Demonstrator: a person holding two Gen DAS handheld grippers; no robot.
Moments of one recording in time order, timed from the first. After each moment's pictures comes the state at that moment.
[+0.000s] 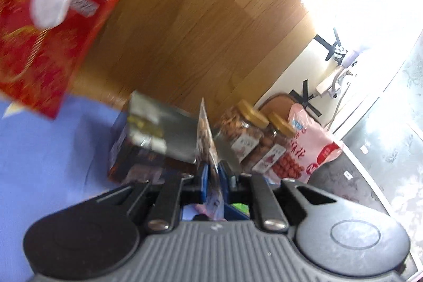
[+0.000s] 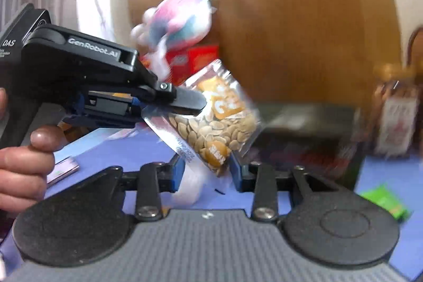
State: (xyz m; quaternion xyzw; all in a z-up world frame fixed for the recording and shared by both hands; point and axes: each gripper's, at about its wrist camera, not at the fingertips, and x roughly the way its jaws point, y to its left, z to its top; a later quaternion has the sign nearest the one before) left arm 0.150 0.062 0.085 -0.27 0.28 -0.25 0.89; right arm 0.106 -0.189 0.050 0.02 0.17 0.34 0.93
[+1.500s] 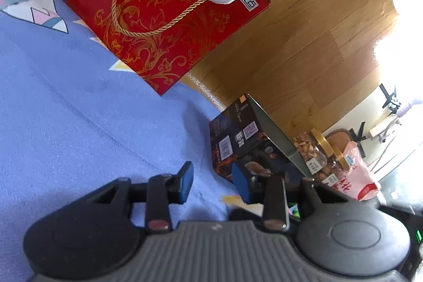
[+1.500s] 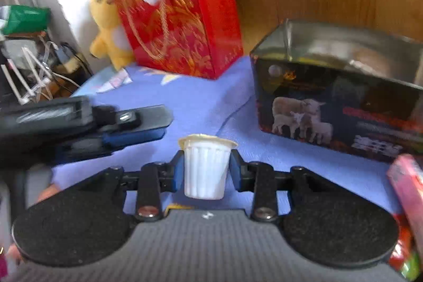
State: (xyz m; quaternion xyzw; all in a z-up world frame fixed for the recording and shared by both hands) left arm 0.119 0.154 -0.018 -0.37 0.28 -0.14 0.87; right arm 0.150 -0.104 0.018 0.01 0.34 0.37 0.86
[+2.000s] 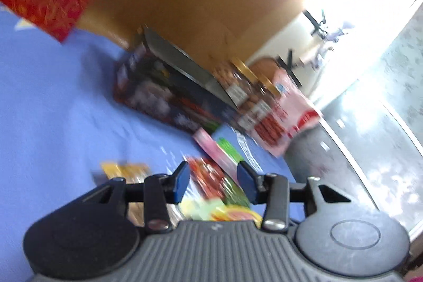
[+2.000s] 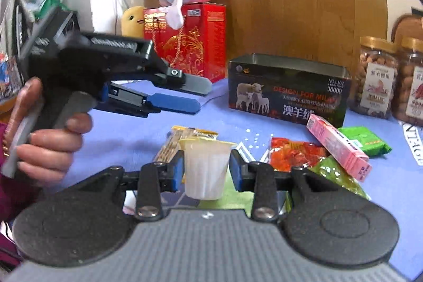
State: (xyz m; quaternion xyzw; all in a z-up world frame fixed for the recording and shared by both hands) left arm 0.073 0.074 -0.002 -0.31 0.31 -0.31 0.84; right arm 0.035 -0.180 0.015 -0.04 0.24 0.34 0.91
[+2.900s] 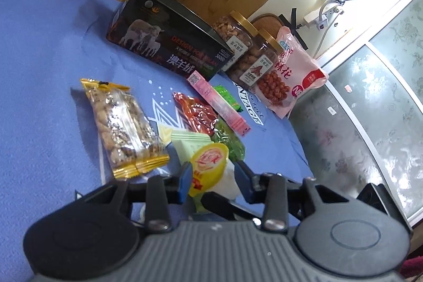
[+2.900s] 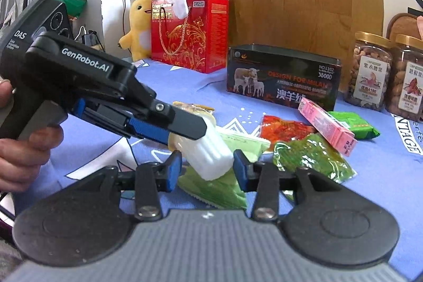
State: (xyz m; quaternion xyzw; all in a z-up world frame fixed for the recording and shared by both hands) left arm 0.037 0.038 -0.014 -0.28 0.37 -0.30 0.83; right arm 0.006 -0.204 0.007 -0.05 0.24 0.33 0.91
